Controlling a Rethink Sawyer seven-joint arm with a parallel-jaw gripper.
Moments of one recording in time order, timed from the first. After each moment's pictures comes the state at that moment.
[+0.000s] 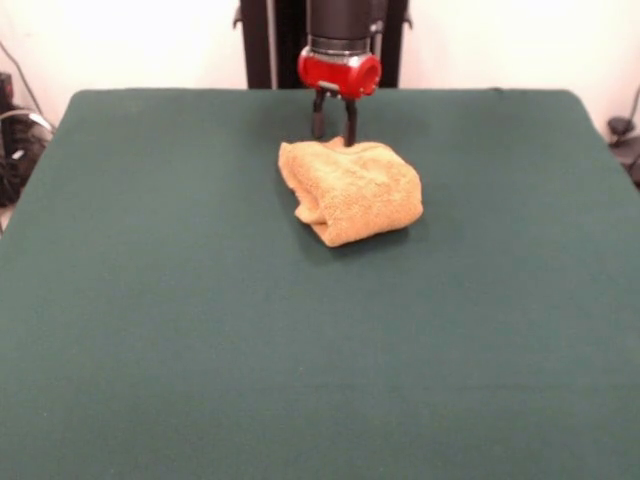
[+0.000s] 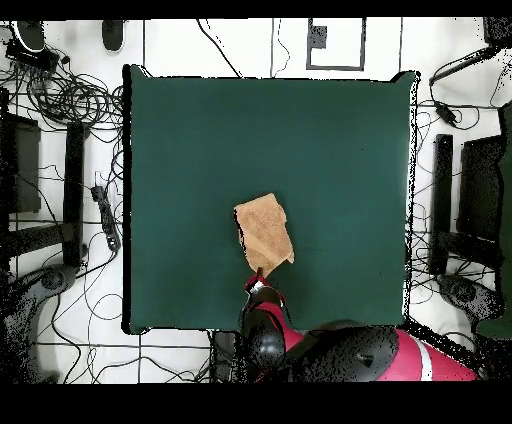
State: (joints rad) arm -0.49 -0.35 0.07 2.34 -0.04 -0.68 2.05
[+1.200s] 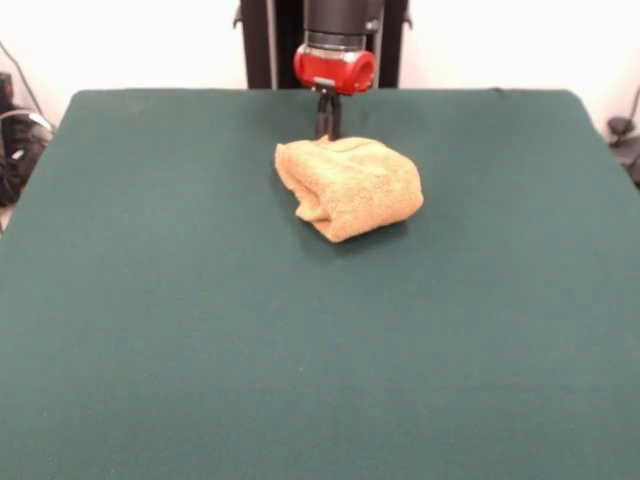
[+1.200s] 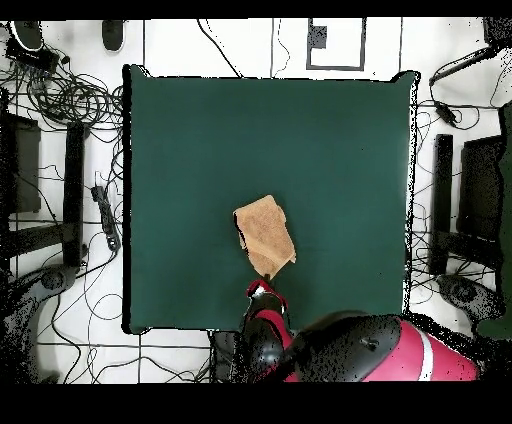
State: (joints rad) arm -0.50 -0.30 0.04 2.35 -0.07 -0.79 2.05
